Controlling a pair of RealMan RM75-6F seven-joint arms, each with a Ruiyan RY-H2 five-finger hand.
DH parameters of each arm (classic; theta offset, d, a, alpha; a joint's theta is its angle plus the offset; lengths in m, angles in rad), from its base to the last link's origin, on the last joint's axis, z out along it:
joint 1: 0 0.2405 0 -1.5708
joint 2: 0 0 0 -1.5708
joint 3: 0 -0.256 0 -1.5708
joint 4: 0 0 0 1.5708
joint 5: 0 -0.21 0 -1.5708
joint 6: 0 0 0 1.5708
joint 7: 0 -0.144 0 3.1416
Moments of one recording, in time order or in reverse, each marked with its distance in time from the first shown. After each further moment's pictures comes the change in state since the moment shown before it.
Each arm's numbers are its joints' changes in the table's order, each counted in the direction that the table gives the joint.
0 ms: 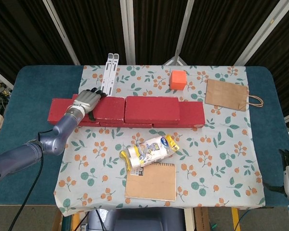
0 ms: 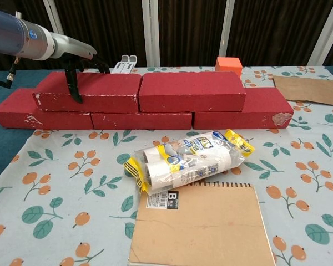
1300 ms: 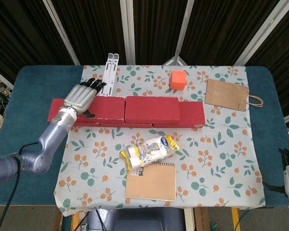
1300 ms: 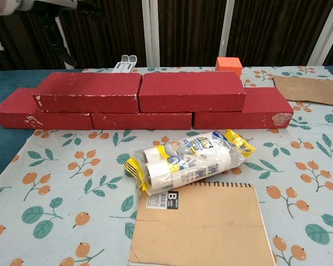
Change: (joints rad) left arm 0.072 0.291 0.012 0.547 -0.148 -0.491 -0.007; right arm -0.008 0.009 0.007 -0.009 0.063 -0.008 -0.062
